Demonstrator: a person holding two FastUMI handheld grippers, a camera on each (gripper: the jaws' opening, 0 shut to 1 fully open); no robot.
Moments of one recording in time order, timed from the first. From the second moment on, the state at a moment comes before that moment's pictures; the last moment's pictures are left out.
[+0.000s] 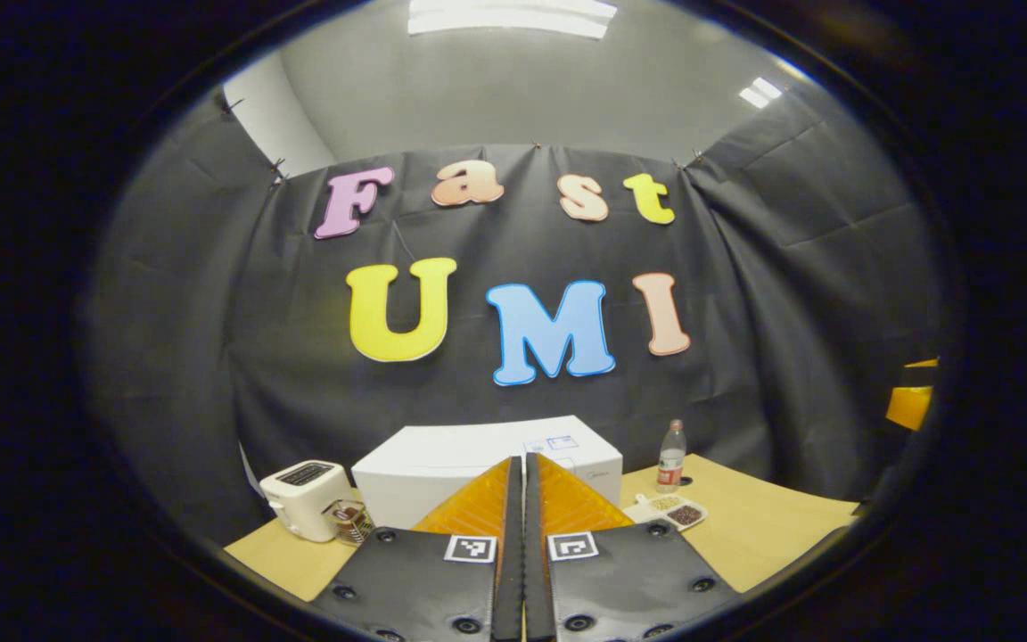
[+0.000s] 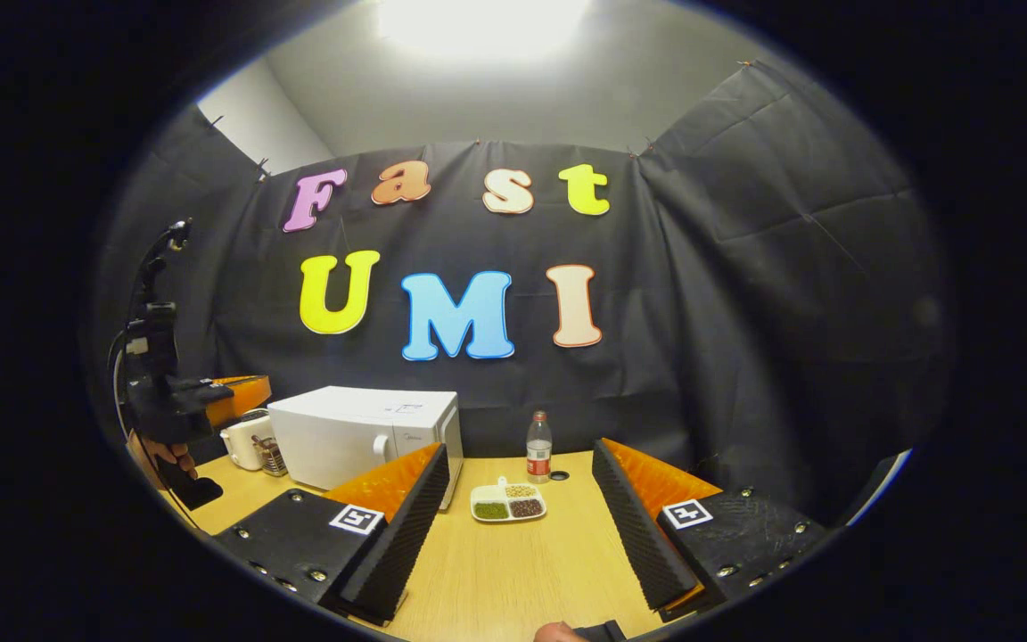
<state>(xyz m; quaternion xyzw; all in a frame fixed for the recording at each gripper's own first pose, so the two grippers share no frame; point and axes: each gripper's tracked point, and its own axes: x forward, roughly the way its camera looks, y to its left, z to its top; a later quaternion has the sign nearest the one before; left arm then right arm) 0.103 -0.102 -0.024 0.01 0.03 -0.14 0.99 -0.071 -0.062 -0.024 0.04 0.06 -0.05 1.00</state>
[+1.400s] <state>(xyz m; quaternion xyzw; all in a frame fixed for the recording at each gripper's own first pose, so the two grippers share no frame) -0.058 0.111 -0.017 -0.01 0.03 -0.04 1.00 -0.121 0.118 0.009 0.04 0.03 0.03 1.00</state>
